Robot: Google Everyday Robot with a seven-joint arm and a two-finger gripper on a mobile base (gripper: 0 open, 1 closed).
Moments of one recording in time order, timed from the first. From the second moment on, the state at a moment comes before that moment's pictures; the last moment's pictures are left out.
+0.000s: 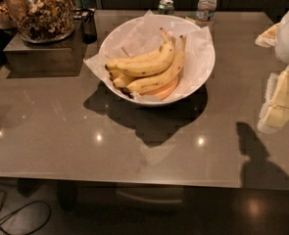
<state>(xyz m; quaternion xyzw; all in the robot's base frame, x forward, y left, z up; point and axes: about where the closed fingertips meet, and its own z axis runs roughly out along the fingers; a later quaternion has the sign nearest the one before) 0.438 -0.217 0.976 -0.60 0.78 -0.03 0.16</state>
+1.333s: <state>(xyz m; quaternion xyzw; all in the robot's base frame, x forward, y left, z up) 0.492 -0.158 0.996 -0.69 0.70 0.01 0.18</state>
